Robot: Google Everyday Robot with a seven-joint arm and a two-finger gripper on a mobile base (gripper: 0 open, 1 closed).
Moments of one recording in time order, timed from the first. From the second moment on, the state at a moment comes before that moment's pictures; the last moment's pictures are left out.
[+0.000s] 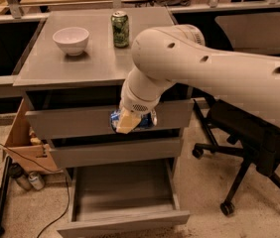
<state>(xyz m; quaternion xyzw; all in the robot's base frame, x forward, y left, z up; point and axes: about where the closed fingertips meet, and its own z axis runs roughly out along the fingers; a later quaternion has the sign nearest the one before) 0.546 0.036 0.811 -0.68 0.69 0.03 0.24</state>
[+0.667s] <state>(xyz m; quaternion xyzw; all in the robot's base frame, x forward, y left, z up) 0.542 0.029 0.813 -0.68 0.69 0.03 0.24</state>
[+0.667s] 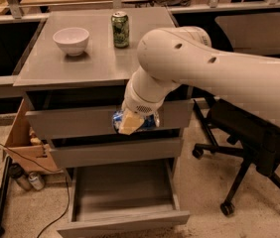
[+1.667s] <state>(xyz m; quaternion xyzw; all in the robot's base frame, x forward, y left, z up) 0.621 0.032 0.896 -0.70 0.67 -0.04 0.25</state>
